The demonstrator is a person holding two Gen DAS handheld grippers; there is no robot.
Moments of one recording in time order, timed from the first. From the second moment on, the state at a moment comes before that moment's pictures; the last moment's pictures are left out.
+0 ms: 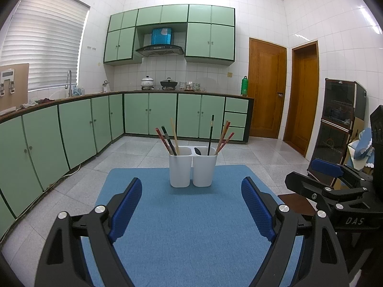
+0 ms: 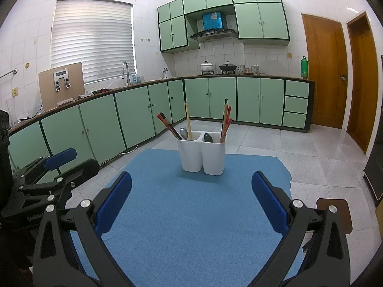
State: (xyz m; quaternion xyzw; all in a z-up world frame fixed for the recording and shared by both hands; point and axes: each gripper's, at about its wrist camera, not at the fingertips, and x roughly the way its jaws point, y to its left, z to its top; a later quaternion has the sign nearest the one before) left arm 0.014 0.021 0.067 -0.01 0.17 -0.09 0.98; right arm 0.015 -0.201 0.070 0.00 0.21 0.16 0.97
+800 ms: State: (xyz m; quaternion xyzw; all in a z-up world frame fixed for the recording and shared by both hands) left arm 0.015 0.019 0.067 -0.02 0.17 -0.09 0.98; right arm 0.016 -0.196 0.065 0.00 0.21 0.16 0.97
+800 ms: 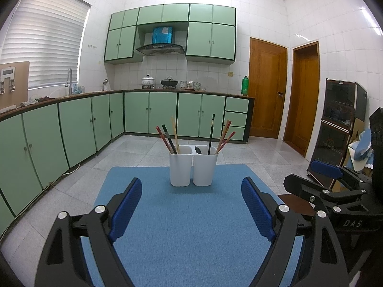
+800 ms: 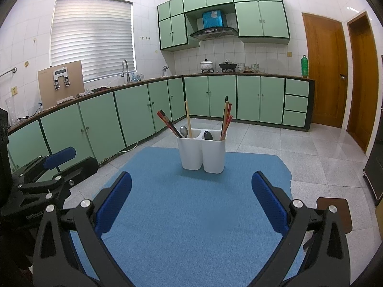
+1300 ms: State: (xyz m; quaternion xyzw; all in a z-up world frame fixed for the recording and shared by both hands) left arm 0.018 0.018 0.067 -0.02 0.18 -0.08 0.98; right arm 0.018 -0.198 0.063 0.00 0.21 0.15 0.96
